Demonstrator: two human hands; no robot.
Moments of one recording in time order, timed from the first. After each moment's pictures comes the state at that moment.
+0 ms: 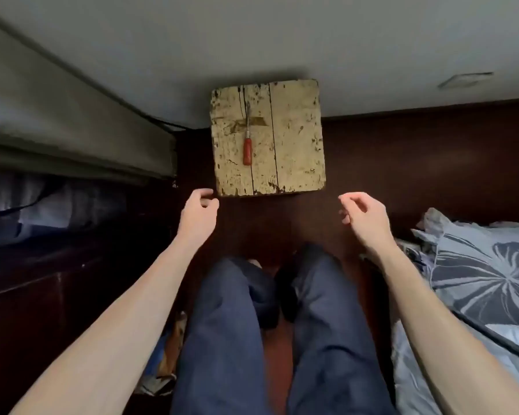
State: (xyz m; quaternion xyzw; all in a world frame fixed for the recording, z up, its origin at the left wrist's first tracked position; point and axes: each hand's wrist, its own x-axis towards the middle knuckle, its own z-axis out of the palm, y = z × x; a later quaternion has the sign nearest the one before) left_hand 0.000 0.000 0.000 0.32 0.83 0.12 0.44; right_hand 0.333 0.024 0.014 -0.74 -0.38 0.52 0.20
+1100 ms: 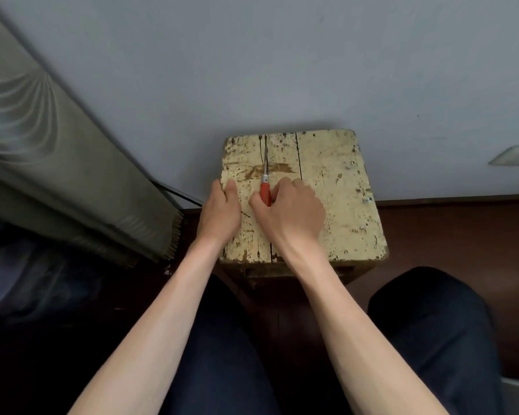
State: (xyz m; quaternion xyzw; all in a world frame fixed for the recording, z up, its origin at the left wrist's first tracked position) left_hand -0.003 0.111 -0.160 0.45 0.78 0.32 0.30; right_hand 0.129 0.115 -0.140 -0.67 -0.68 0.16 0.25
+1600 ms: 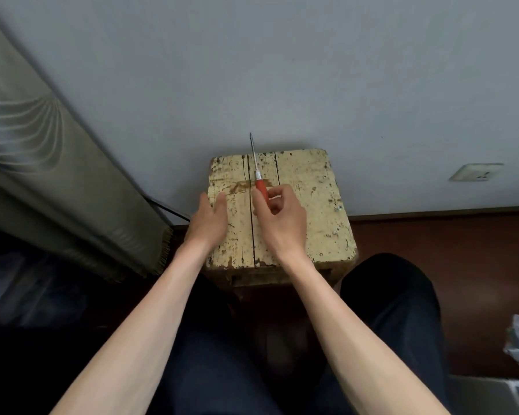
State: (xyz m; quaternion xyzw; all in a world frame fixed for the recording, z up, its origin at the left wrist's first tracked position) left_hand -0.002 0.100 -0.147 0.44 0.78 0.30 0.33; right_hand 0.152 0.094 -0.135 -0.58 -0.54 0.40 0.46
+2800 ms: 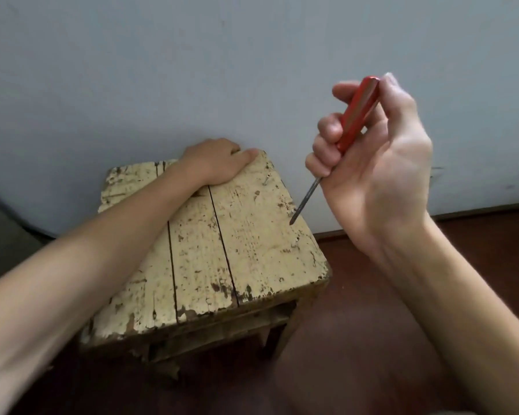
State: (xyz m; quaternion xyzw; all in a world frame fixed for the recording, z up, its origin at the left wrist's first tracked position) left_hand 0.084 0.292 -0.154 0.76 0.64 0.07 0.06; right_hand 0.282 0.109 -0.066 -0.29 -0.41 0.58 0.65
